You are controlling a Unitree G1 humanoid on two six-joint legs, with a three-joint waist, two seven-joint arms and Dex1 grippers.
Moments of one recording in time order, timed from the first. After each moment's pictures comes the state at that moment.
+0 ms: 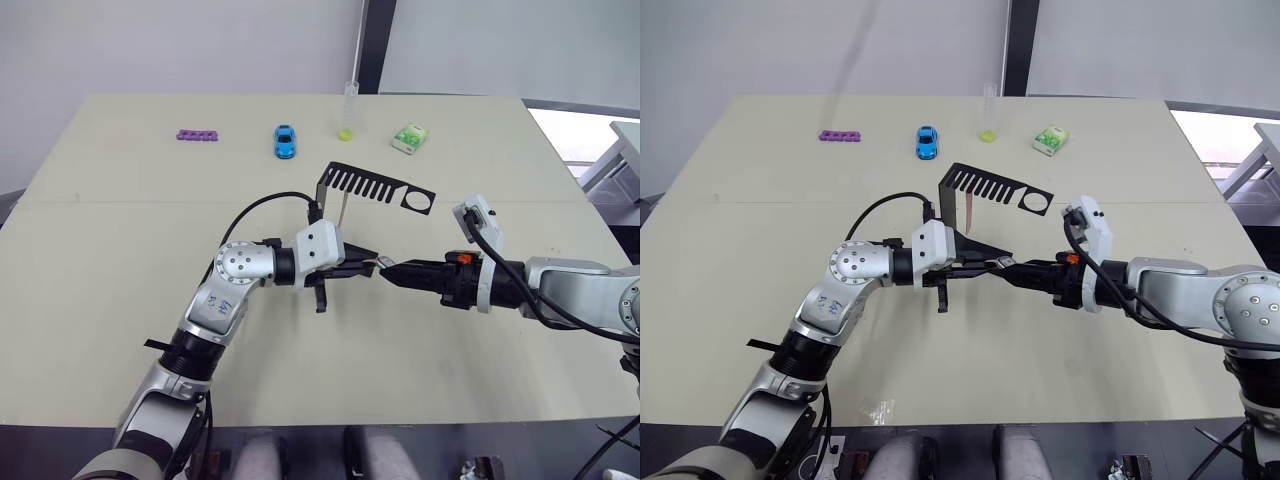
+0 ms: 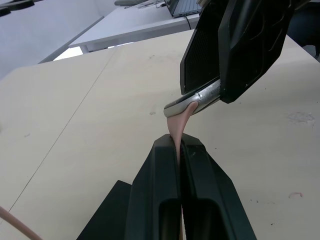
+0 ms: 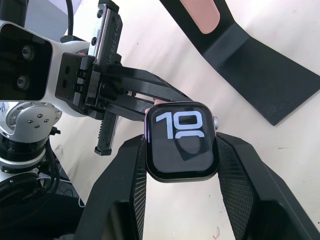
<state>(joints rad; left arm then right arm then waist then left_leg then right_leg) -0.63 0.31 -0.26 0.00 -0.11 0.17 -0.93 -0.50 -0.97 -0.01 -0.31 1.84 1.10 -0.10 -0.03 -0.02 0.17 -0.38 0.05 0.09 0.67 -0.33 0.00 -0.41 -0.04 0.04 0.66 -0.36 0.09</state>
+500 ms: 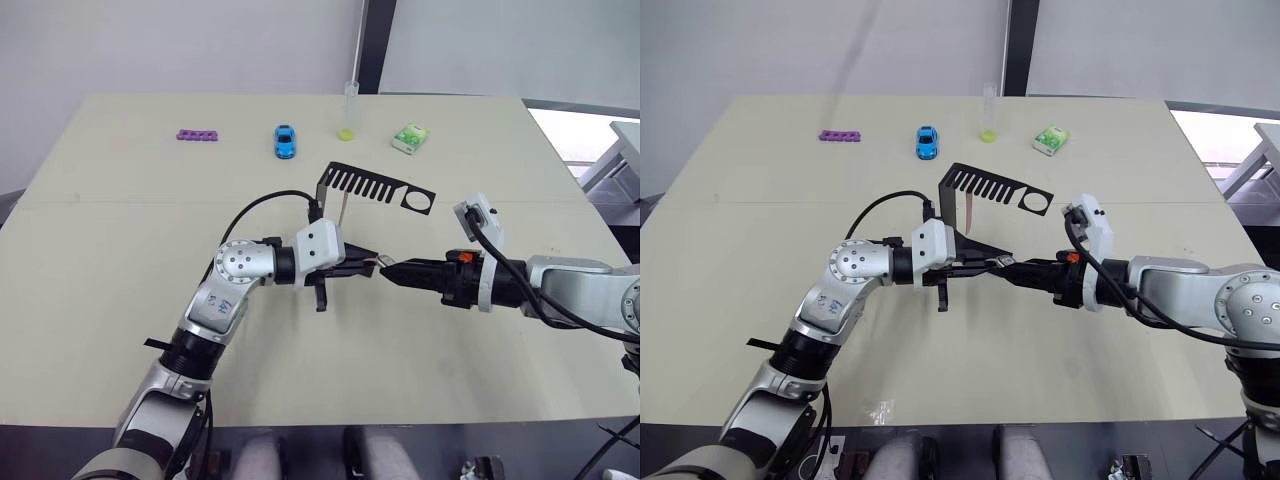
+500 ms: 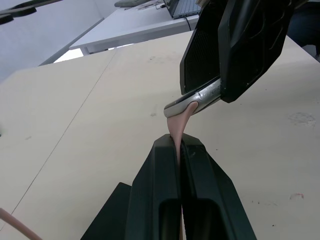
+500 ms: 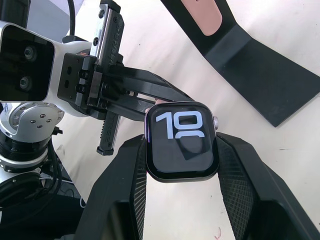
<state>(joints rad) -0.64 0.31 -0.26 0.00 -0.11 0.16 -0.93 -0.51 -0.97 -0.01 -0.31 1.86 1.10 -0.10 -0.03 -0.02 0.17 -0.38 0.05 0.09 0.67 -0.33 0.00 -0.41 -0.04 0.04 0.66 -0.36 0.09</state>
